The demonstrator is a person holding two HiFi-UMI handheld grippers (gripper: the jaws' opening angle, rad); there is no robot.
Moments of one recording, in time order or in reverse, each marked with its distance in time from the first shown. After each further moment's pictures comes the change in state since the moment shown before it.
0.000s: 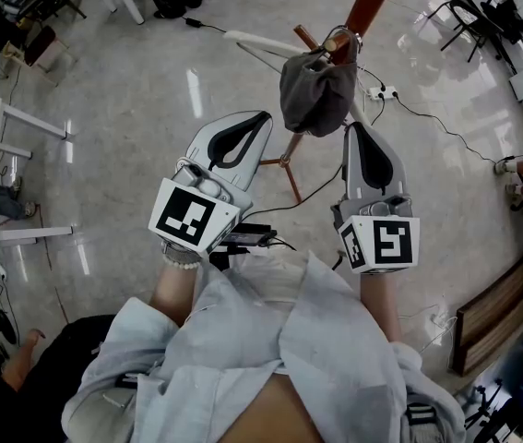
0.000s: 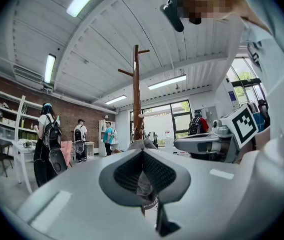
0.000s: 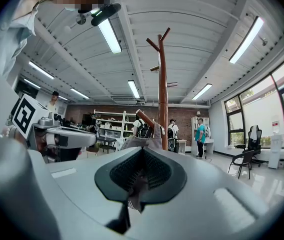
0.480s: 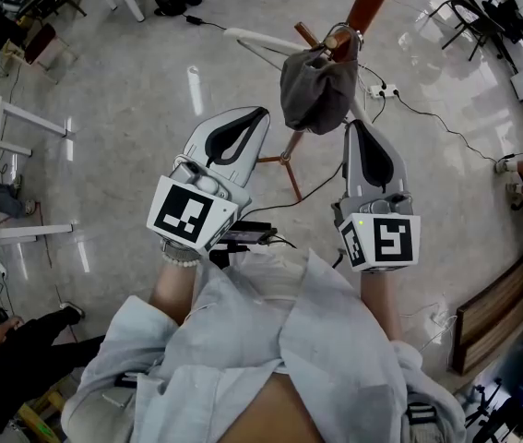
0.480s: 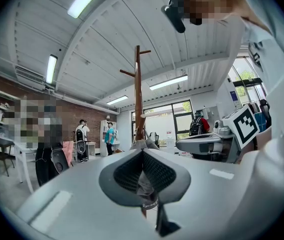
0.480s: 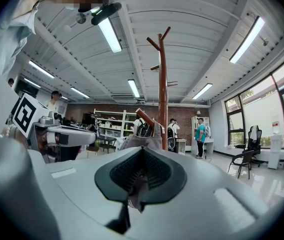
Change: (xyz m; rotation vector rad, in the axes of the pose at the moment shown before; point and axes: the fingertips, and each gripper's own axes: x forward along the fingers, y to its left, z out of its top) left arm 0.000 0.004 0.003 -0.004 -0.005 0.018; right arm 0.000 -0.002 0.000 -0.003 0.010 0.001
